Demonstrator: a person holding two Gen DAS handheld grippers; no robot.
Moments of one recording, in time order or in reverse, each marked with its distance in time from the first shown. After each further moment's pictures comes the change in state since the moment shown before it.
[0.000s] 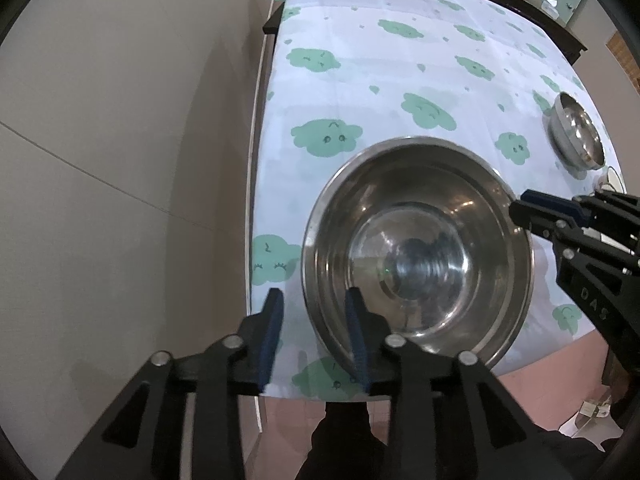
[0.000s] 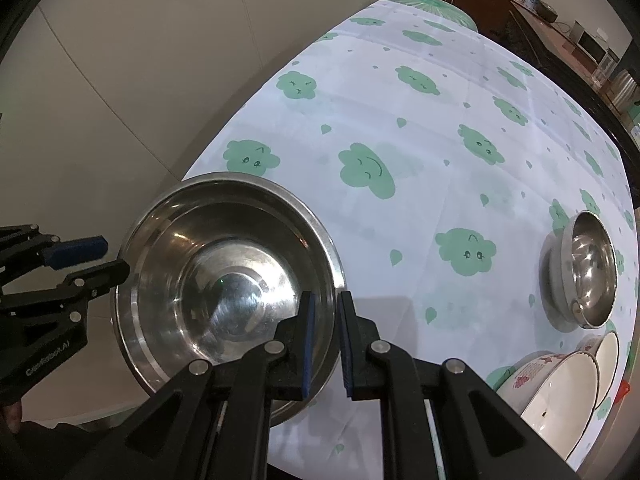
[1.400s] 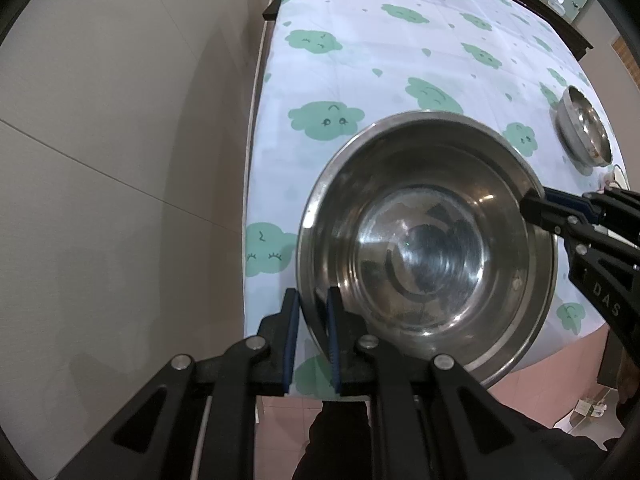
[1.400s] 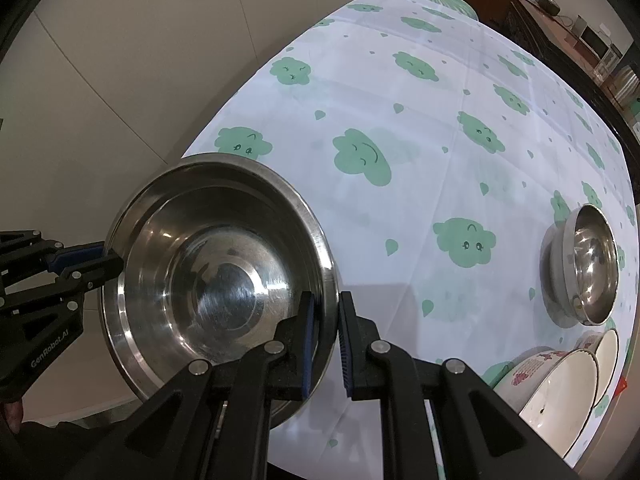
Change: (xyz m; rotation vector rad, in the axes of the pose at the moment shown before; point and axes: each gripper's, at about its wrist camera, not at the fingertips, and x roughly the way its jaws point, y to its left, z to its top) left arm 0.012 -0.002 0.002 -0.014 0.053 -0.002; right arm 0.005 -0.004 0.001 0.004 0.048 0.001
